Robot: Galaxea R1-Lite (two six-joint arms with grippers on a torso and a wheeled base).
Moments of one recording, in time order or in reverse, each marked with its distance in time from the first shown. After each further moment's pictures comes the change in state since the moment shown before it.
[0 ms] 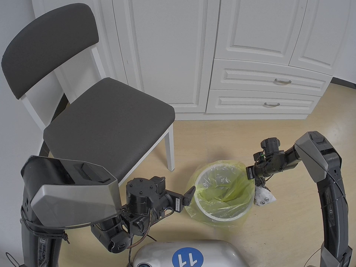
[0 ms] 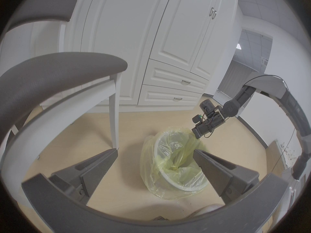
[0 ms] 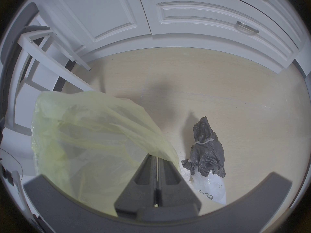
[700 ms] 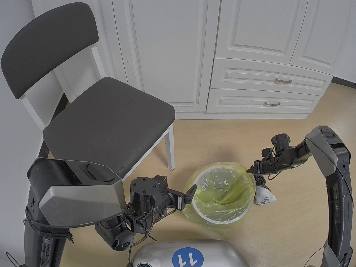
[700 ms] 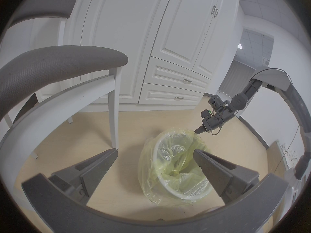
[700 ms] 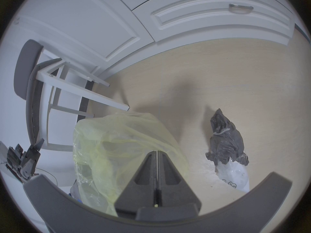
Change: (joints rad) left arm 0.008 0.040 -0.055 0.013 -0.001 0.000; right arm -0.073 -0.103 0.065 0.040 0.309 0.132
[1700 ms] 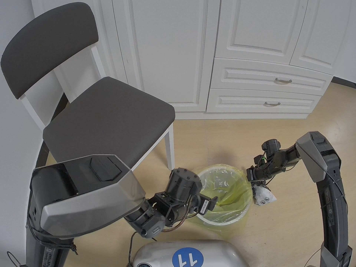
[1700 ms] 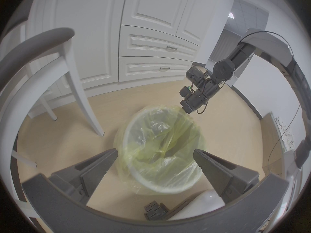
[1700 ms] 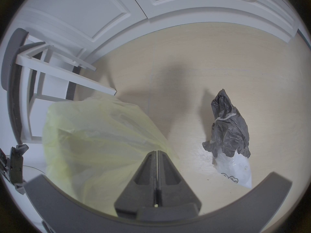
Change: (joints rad) left arm -0.098 -0.008 -0.355 0.651 -0.026 0.069; right arm 0.048 0.109 -0.156 0.171 -0.120 -0.036
